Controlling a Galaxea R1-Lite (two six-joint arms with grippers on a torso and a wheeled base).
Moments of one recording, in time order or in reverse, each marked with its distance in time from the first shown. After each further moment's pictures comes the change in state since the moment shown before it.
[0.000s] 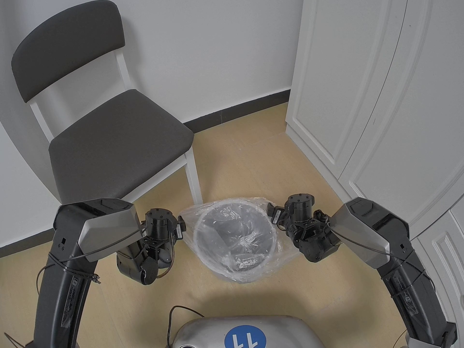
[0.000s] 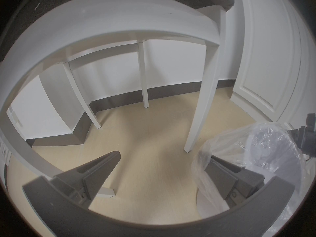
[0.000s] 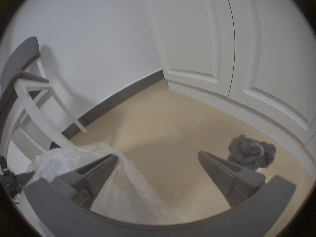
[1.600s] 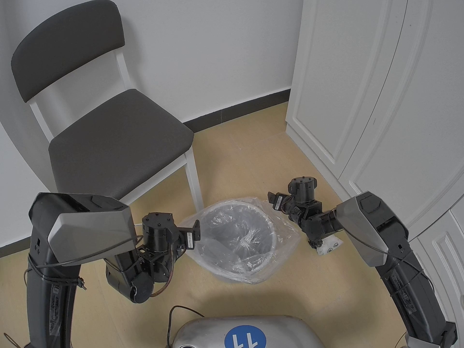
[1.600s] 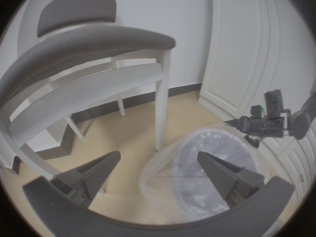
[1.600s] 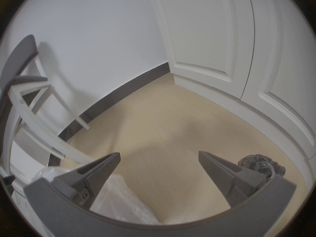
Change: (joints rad) left arm -0.121 -0.216 0.317 -0.156 -0.113 0.074; right arm -0.058 0.053 -0.320 0.295 0.127 -0.019
